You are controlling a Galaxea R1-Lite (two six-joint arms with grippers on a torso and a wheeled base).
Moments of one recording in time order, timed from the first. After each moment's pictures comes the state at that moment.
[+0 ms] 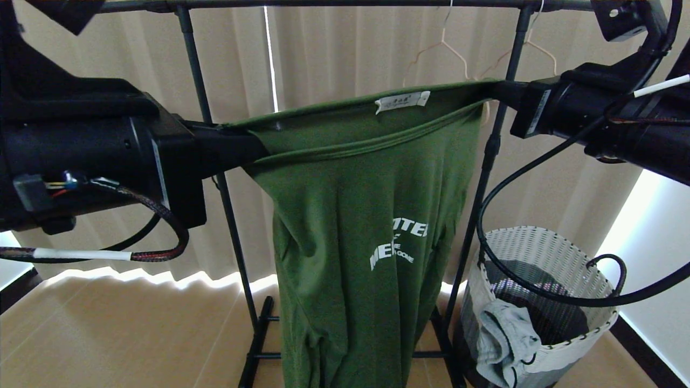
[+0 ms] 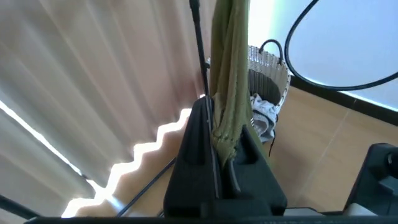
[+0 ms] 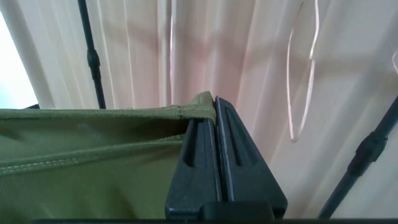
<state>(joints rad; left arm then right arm) -0.68 1.31 -1.14 -0.03 -0.14 0.12 0.41 1.56 -1.16 -0.46 0.05 0.02</state>
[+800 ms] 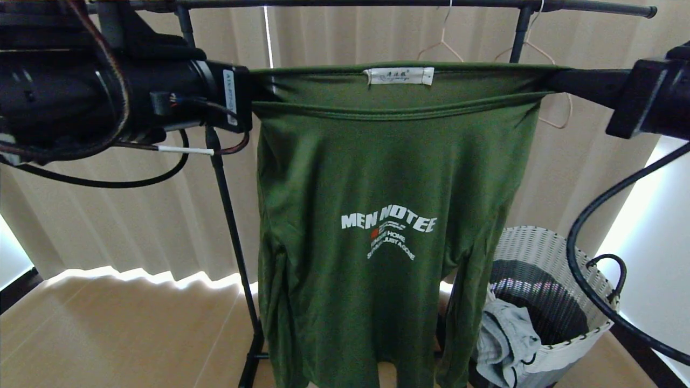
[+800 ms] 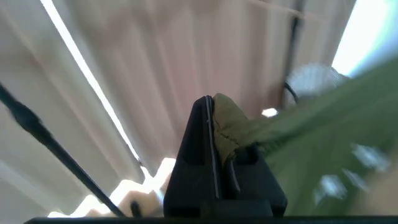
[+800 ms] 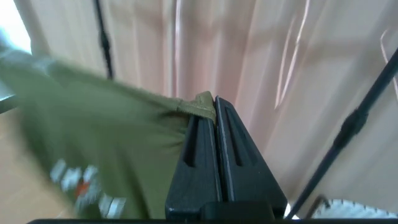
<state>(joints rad) -0.54 1.54 -1.38 -0.10 0.10 0.12 0.44 1.33 -1.18 -0.13 0.05 0.02</state>
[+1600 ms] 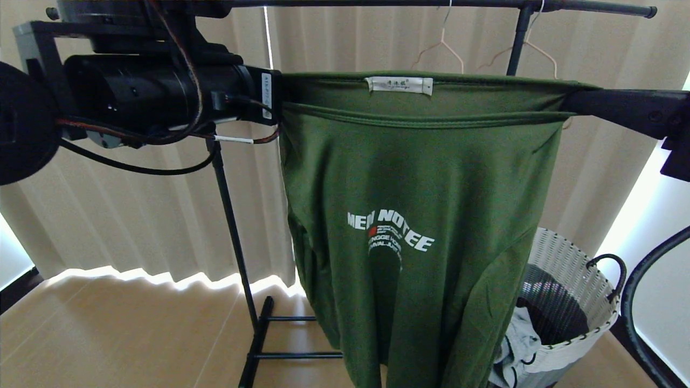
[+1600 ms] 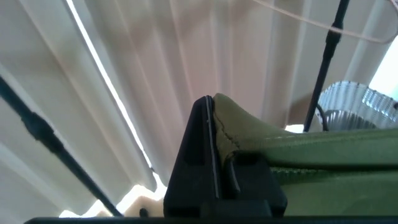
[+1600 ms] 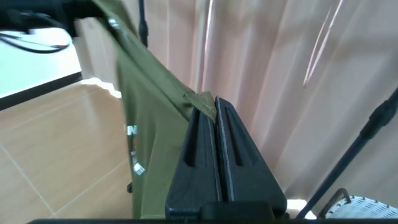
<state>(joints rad) -0.53 1.66 -1.49 -0.09 0.18 0.12 0.53 1.22 -1.09 -0.10 0.05 0.02</state>
